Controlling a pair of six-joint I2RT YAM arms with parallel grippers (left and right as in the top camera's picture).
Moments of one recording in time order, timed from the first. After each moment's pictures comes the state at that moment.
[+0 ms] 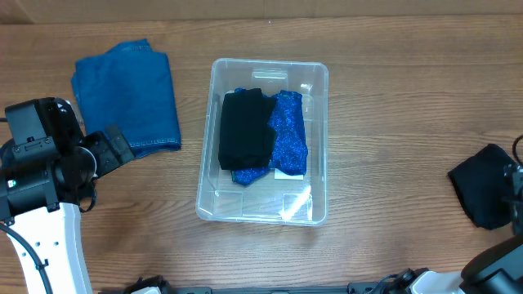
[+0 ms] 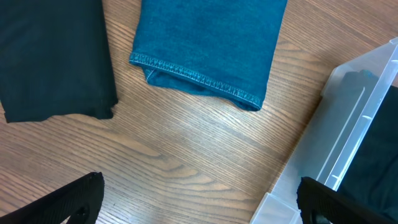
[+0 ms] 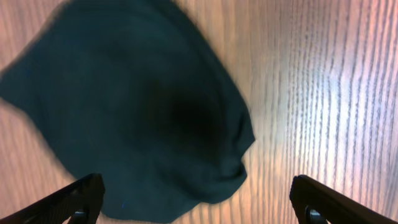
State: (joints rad) left arm 0.31 1.19 1.34 -1.21 0.04 -0.23; right arm -0.90 1.60 1.15 -0.94 0.07 0.71
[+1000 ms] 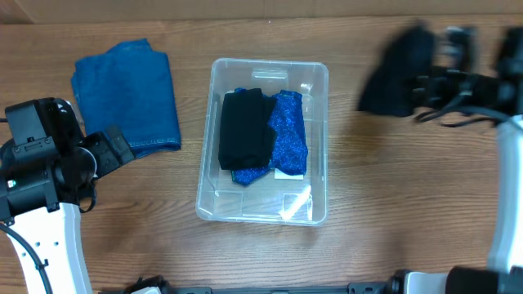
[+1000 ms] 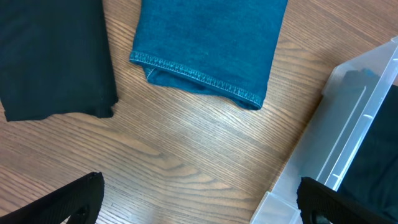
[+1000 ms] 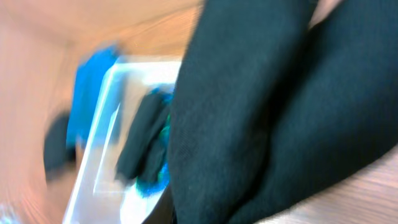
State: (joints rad) left arm 0.31 1.19 1.34 -1.21 0.04 -0.23; right arm -0.16 1.52 1.66 -1.15 -0.70 -0.12
